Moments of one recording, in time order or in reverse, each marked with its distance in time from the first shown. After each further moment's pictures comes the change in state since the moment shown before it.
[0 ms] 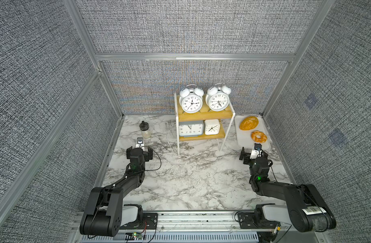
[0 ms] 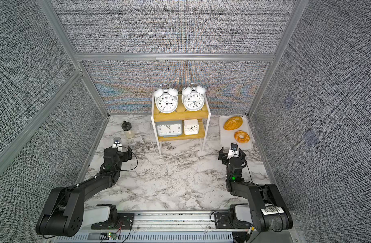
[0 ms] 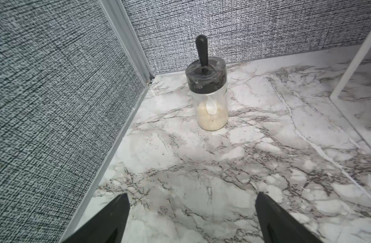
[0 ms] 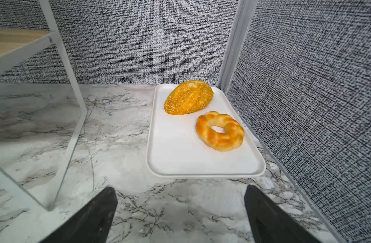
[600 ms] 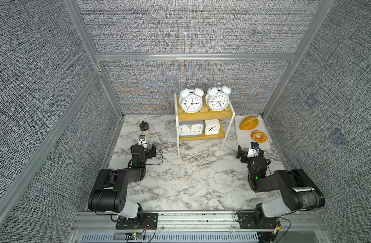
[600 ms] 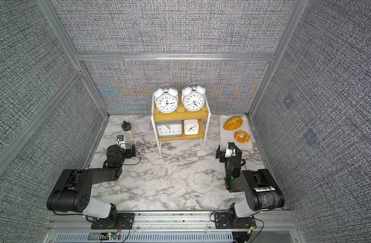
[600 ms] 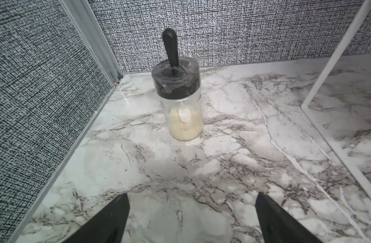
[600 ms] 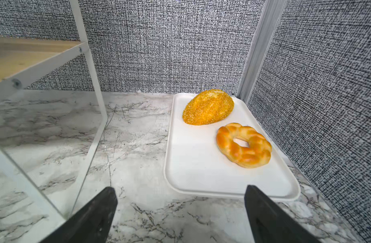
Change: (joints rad) left arm 0.021 0.230 0.066 0.158 0.125 -0.058; right arm -0.011 0.208 0.029 0.222 -0.103 0.001
